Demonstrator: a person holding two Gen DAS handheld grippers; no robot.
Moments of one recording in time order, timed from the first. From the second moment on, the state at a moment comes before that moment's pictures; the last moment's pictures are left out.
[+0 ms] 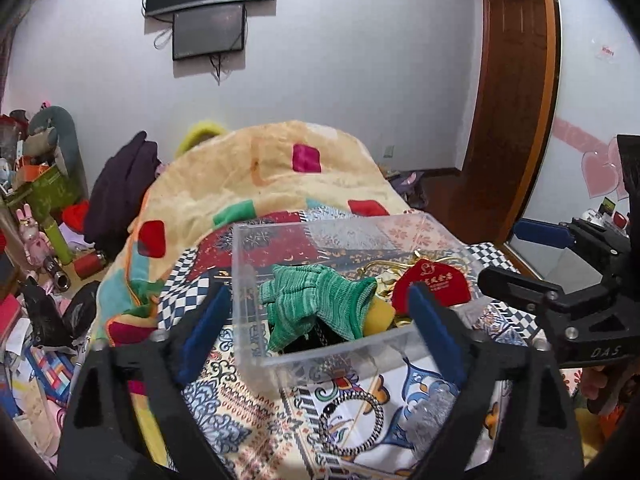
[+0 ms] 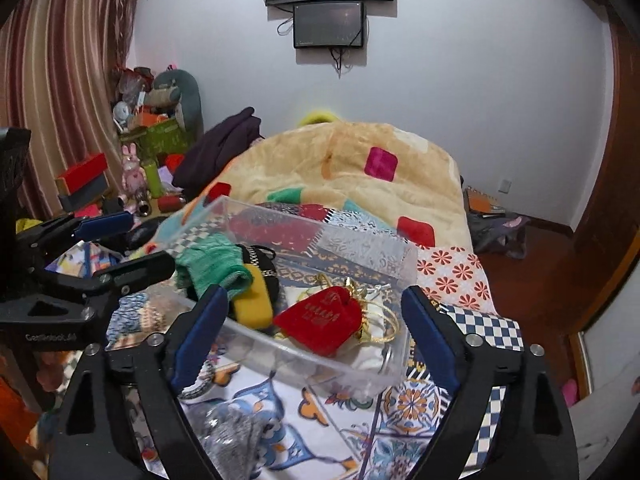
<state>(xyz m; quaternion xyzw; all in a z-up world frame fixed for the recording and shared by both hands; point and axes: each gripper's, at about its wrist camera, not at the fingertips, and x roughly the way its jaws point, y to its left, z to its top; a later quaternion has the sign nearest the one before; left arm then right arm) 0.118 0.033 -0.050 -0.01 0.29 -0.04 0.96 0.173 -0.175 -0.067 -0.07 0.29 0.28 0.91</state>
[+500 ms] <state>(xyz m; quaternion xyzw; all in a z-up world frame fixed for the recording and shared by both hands) 0.085 0.028 -0.101 0.02 0.36 -0.02 0.93 0.137 -0.167 -0.121 -0.07 0.37 0.32 0.87</state>
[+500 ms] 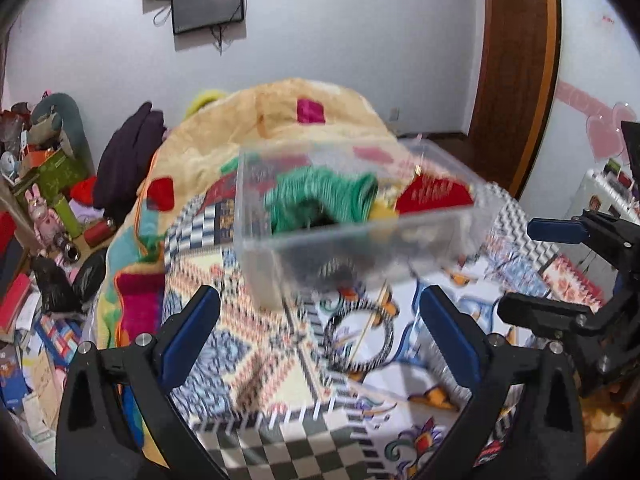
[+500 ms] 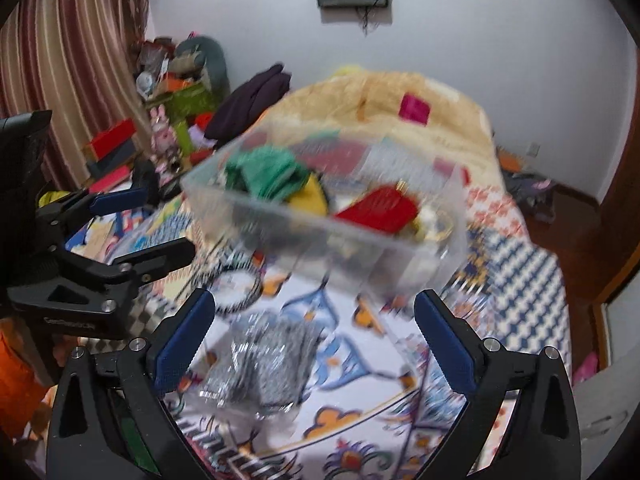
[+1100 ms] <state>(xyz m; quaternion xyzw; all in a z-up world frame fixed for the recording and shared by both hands) 0.084 0.035 -0.152 -0.03 0.42 -0.05 0.90 0.128 -0.143 -0.165 -0.11 0.44 0.36 0.82</state>
